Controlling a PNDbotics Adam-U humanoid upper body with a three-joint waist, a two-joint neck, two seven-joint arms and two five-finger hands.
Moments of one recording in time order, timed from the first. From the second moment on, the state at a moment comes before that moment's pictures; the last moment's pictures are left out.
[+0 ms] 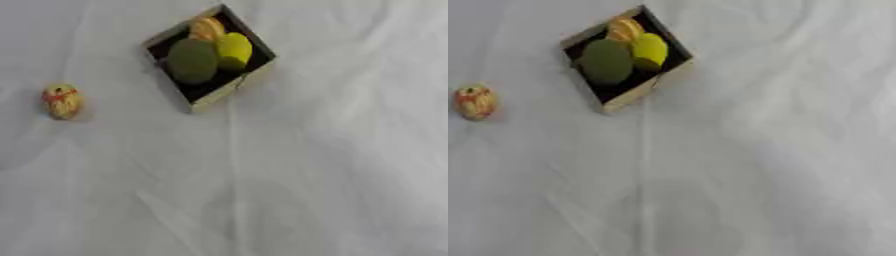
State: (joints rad) left arm -0.37 1.13 -0.06 -1.89 -0.25 -0.11 -0.33; right arm -0.36 -1.02 -0.07 -1.99 -0.18 -0.27 -0.29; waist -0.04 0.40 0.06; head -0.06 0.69
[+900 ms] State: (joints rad) left arm -0.56 1.09 -0.24 -1.80 -0.31 -0.08 -0.53; right arm -0.37 -1.00 -0.07 -1.99 -0.19 -0.26 -0.27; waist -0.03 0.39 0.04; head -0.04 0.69
